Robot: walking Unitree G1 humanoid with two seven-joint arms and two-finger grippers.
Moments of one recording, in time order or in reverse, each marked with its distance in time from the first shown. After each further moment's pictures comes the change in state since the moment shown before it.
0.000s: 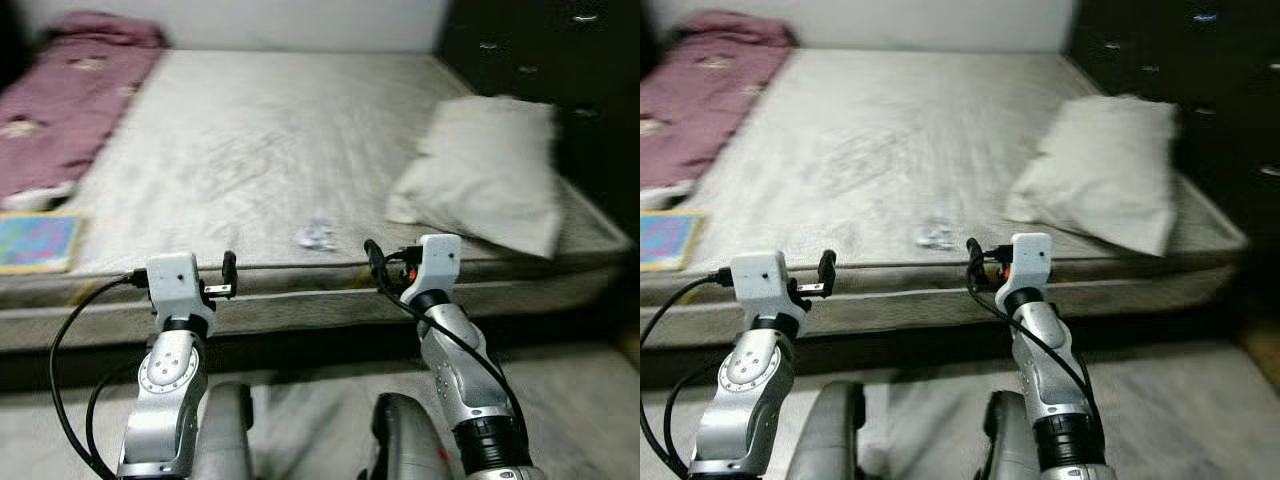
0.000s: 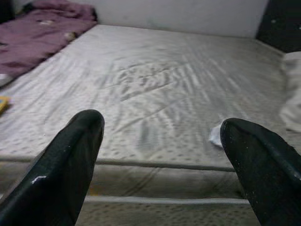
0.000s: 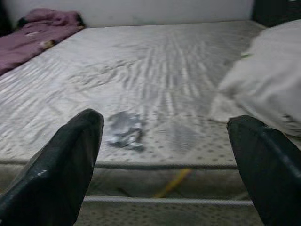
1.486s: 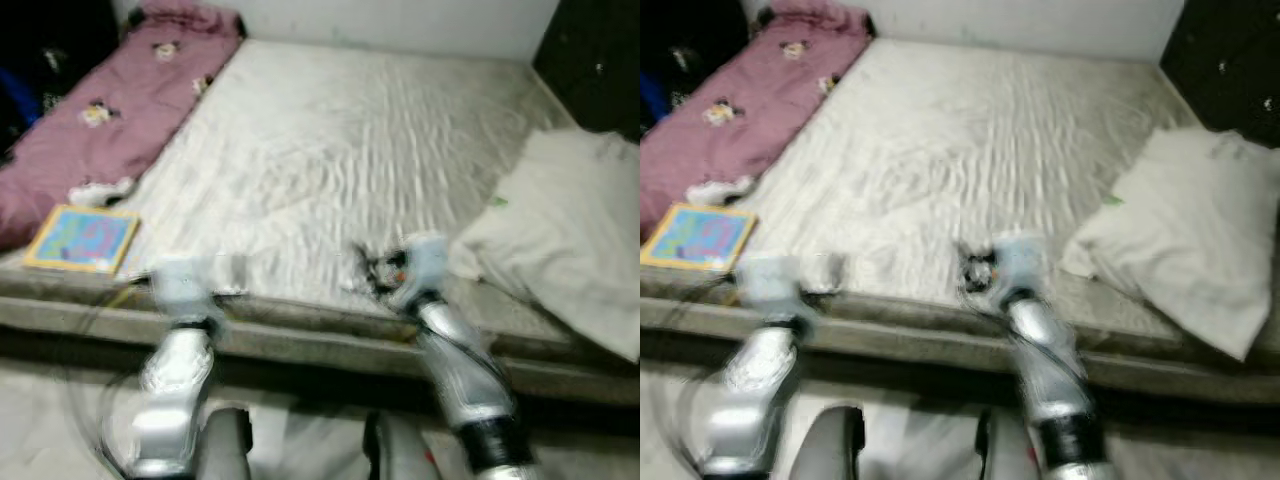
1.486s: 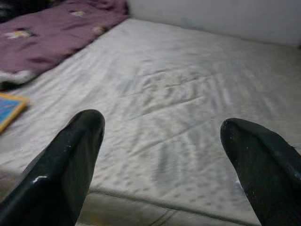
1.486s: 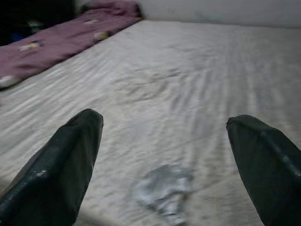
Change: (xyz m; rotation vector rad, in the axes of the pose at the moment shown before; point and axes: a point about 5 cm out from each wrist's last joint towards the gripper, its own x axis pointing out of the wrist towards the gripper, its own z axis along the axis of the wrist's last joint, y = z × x) left arm 0.001 -0.017 -0.002 -0.031 0.018 -0.076; right arm -0.001 -0.002 -0.002 -0.028 -0.002 0.038
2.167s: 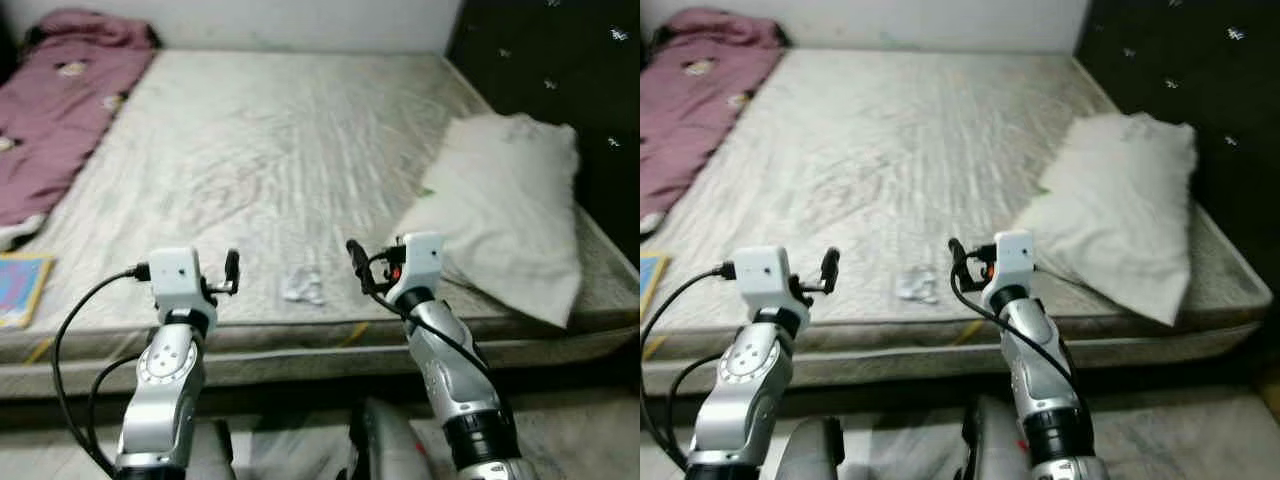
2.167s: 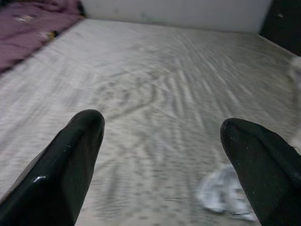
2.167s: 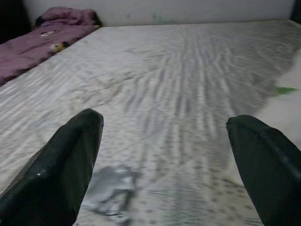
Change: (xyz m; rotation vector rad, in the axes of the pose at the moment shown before) left arm 0.004 0.013 0.001 0.010 0.007 0.036; right arm 0.006 0.015 -0.001 0.021 0.008 0.035
